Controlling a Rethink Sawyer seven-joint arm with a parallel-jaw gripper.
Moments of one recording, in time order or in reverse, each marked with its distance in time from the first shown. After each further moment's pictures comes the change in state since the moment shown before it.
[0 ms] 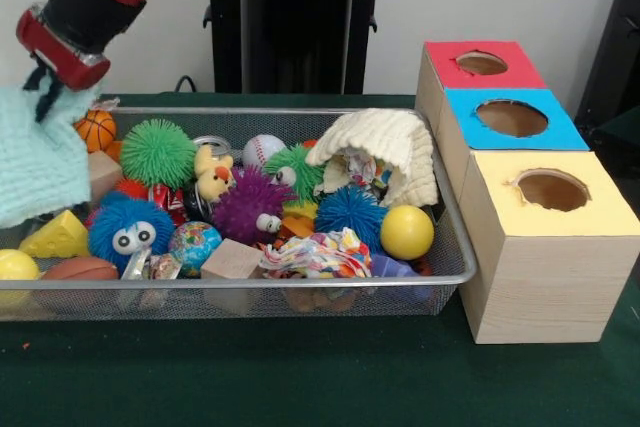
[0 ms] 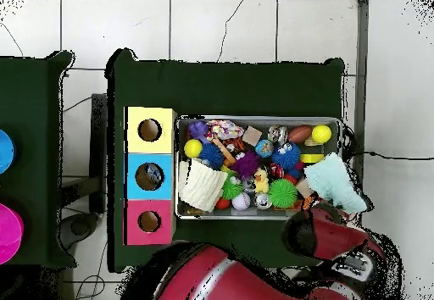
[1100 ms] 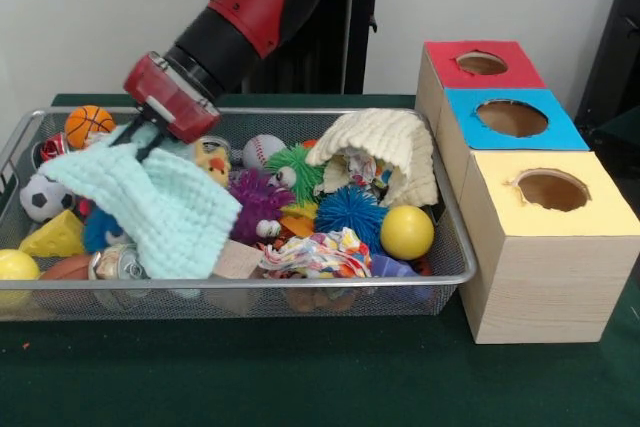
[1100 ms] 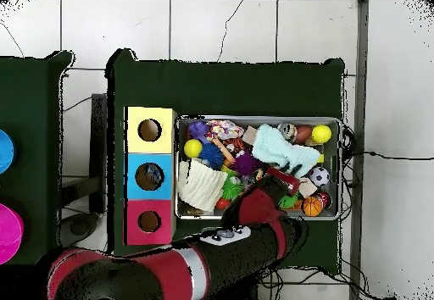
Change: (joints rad) arm 0.554 0.333 -0.348 0.019 0.450 -0.414 0.000
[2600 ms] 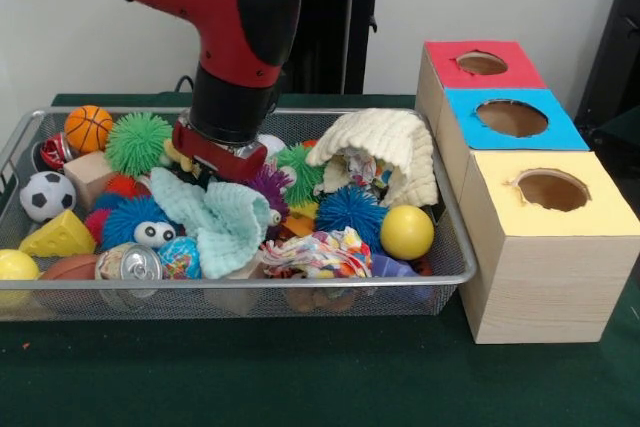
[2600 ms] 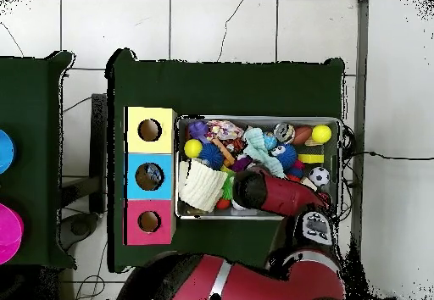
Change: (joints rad) arm -0.413 -0.362 0.607 -0.044 -0.242 0.598 0.000
